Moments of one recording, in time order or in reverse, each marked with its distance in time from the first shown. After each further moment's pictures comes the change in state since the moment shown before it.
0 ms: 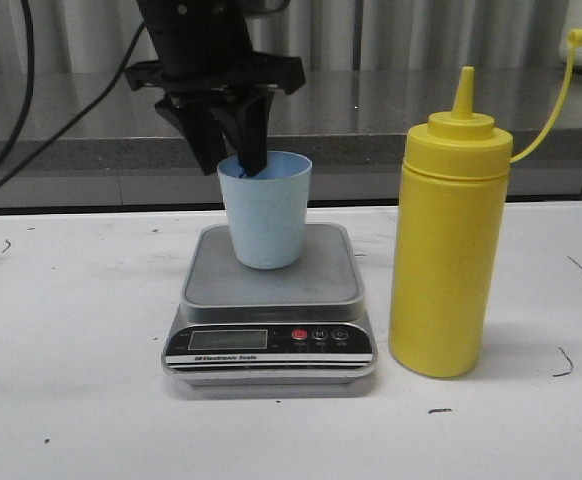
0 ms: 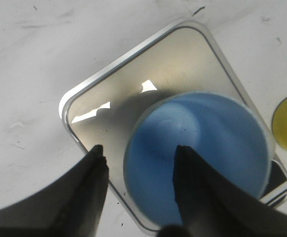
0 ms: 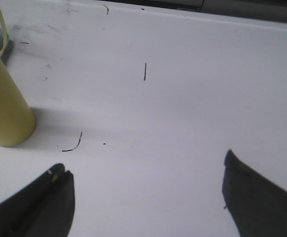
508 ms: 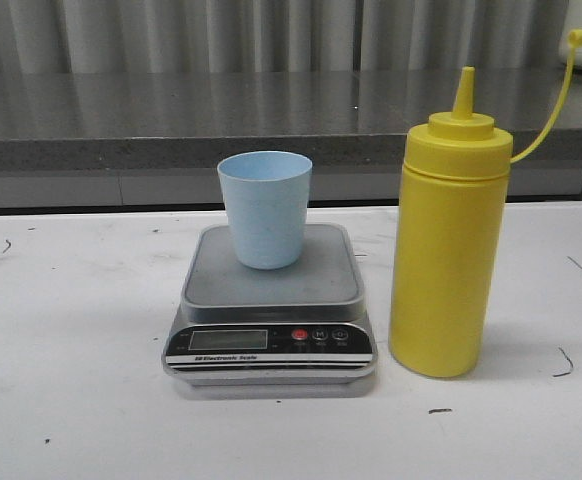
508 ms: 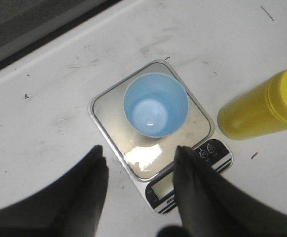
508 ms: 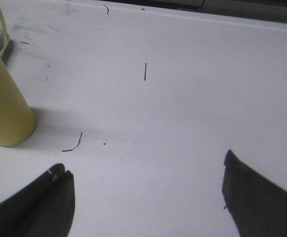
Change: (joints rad) left arm 0.000 -0.508 0.302 0.002 -0.101 0.000; right arm 0.000 0.000 0.000 0.000 0.000 0.000
